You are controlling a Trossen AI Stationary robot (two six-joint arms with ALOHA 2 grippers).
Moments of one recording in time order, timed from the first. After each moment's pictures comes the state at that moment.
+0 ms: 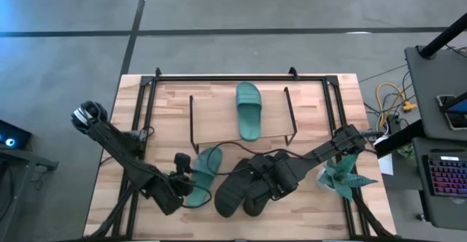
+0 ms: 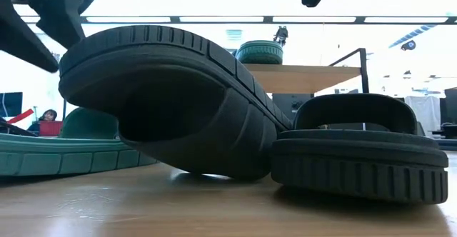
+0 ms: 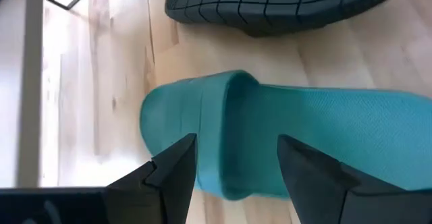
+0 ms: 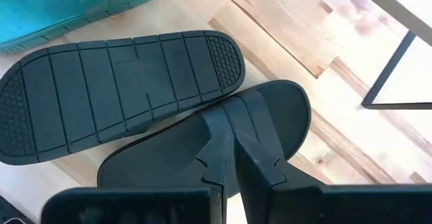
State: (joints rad) left arm -0.78 1.45 0.95 -0.69 -0.66 -0.36; right arm 0.50 2.05 2.04 -1.50 0.36 1.31
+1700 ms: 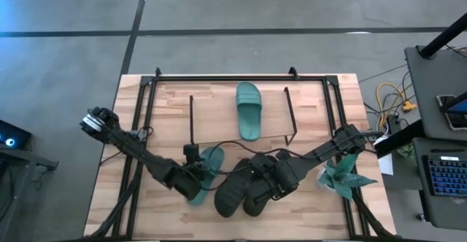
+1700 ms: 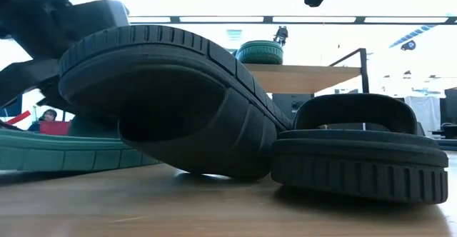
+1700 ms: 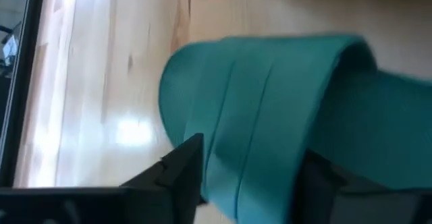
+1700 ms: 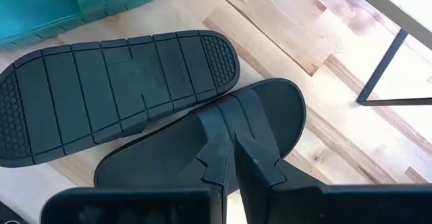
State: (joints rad) left arm -0.58 1.59 0.84 -0.49 -0.70 -0.34; right arm 0.50 2.04 2.04 -1.51 0.36 1.33
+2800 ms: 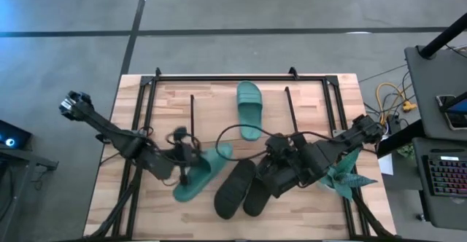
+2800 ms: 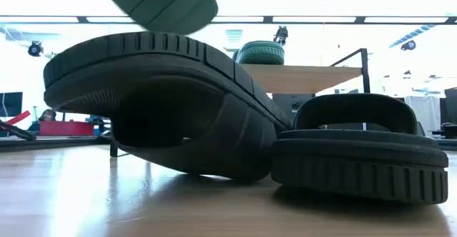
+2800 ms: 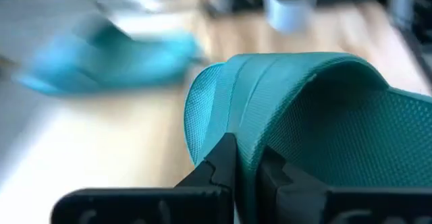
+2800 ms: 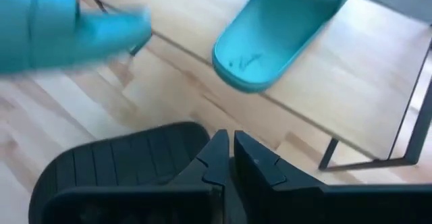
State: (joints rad) left arm -0.56 1.15 1.01 -0.48 -0.74 -0.29; right arm 0.52 1.85 2.04 -1.57 0.67 1.35
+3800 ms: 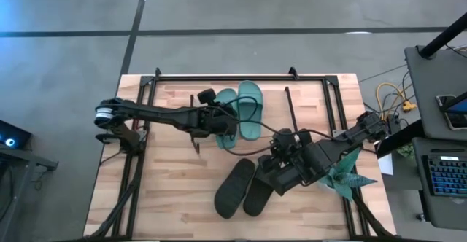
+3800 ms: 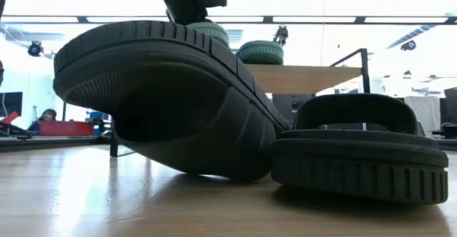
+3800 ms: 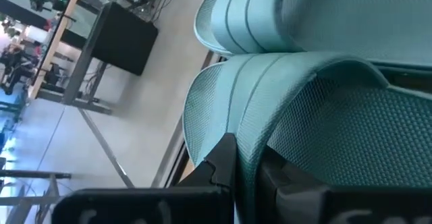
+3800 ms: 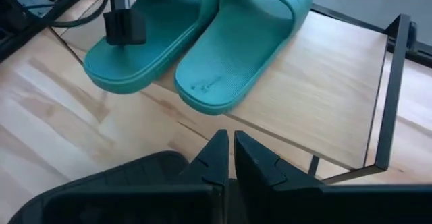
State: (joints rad) left arm -0.04 1.66 1.41 -0.77 -0.89 -0.10; right arm 0.52 1.78 1.89 -1.57 0.79 1.50
